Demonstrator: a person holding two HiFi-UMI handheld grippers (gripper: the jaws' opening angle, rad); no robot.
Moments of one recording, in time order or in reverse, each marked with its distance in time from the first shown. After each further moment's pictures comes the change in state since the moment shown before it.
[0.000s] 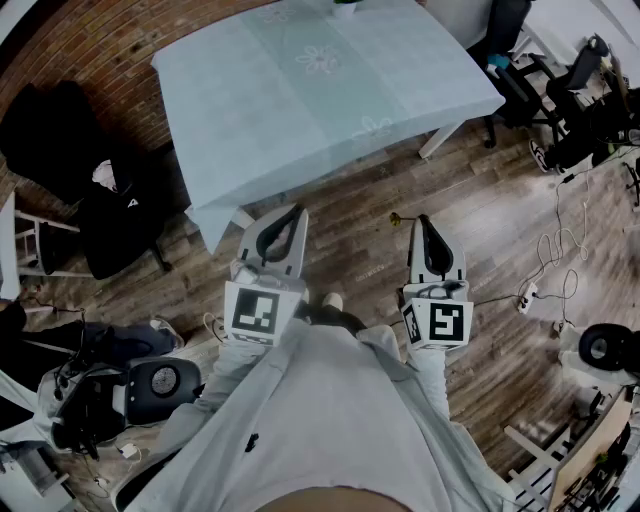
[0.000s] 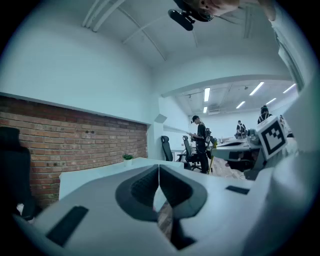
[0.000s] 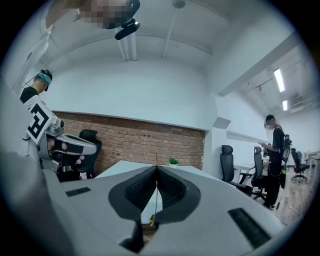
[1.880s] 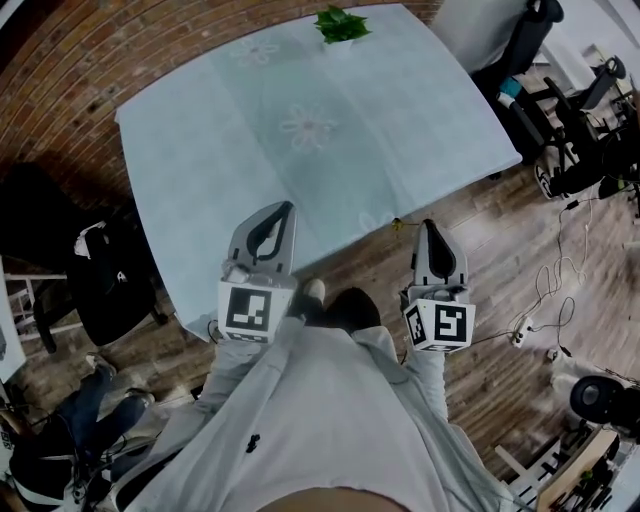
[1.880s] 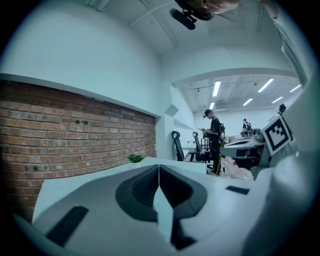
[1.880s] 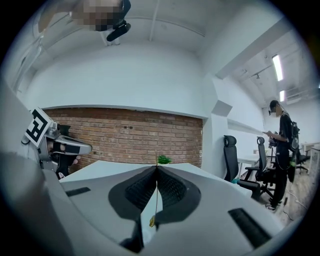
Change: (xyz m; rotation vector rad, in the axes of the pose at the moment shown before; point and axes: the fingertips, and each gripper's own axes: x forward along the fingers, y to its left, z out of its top) left arm 0.275 0.167 -0.008 -0.032 0.053 0.020; right arm 0.285 -0.118 -0.030 0.075 0.068 -0.056
